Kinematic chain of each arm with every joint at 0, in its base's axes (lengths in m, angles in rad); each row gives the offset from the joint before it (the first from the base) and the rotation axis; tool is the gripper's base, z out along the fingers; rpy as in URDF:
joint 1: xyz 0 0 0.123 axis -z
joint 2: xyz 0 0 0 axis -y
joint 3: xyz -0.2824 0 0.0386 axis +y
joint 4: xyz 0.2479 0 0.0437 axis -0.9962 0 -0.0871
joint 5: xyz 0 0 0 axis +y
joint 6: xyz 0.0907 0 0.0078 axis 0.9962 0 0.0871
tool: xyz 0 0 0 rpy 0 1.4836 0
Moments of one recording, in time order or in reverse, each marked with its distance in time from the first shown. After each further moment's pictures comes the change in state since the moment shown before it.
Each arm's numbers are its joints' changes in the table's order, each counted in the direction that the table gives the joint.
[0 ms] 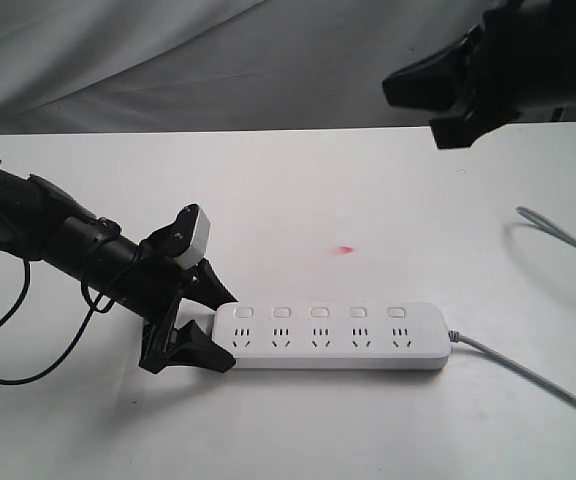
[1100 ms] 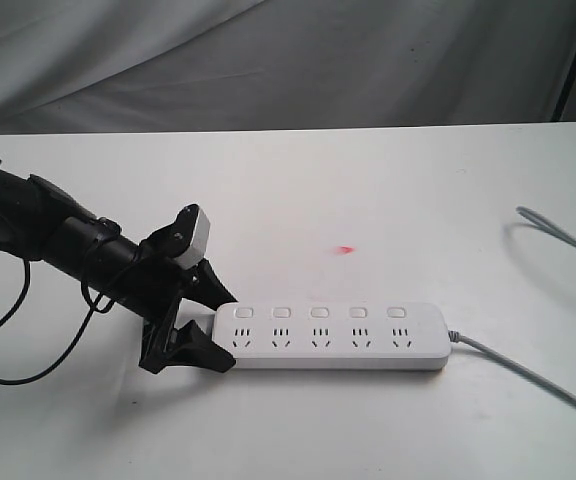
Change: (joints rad) left arm 0.000 0.000 0.000 0.000 0.000 0.000; right arm 0.105 0.533 0.000 0.146 -0.133 0.401
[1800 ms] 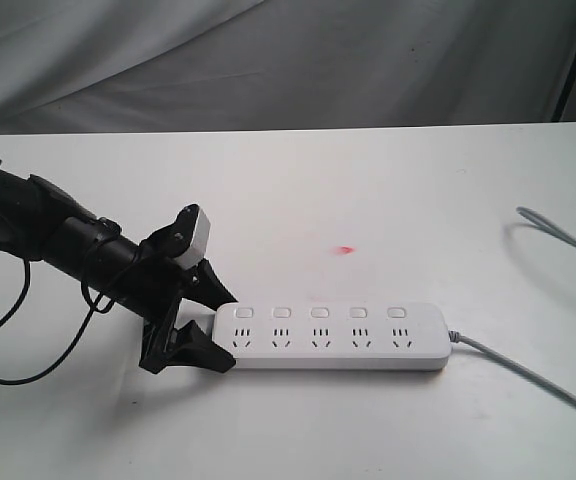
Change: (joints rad) left arm 0.000 -0.002 0.000 0.000 0.000 0.000; right arm 0.000 0.159 0.000 0.626 -0.053 0.281
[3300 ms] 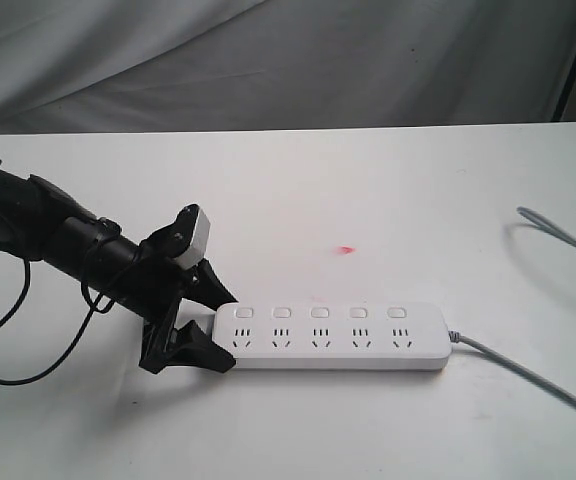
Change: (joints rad) left arm 0.000 -0.002 0.000 0.000 0.002 0.000; right arm -0.032 0.714 1.047 0.395 -0.338 0.769
